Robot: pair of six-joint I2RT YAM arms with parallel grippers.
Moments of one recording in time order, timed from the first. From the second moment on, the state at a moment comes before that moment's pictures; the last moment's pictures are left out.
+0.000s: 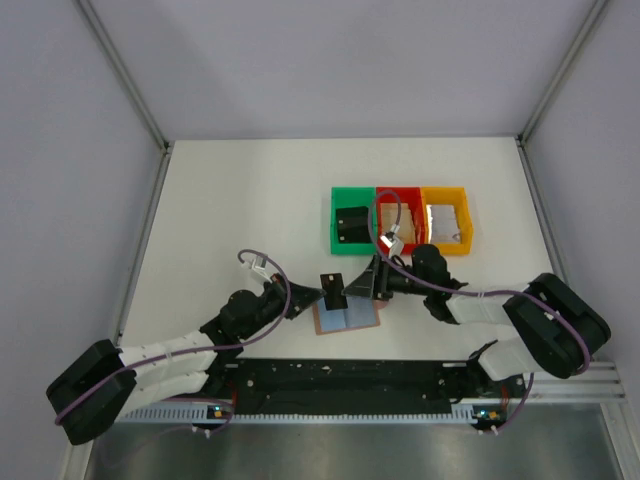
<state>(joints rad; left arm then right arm) -0.83 0.94 0.06 0.74 0.03 -1.27 0.63 1.40 0.36 0.67 -0.62 0.91</state>
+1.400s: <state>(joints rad) -0.83 0.36 0.18 0.07 -0.26 -0.94 0.56 1.26 0.78 -0.06 -0.64 0.39</state>
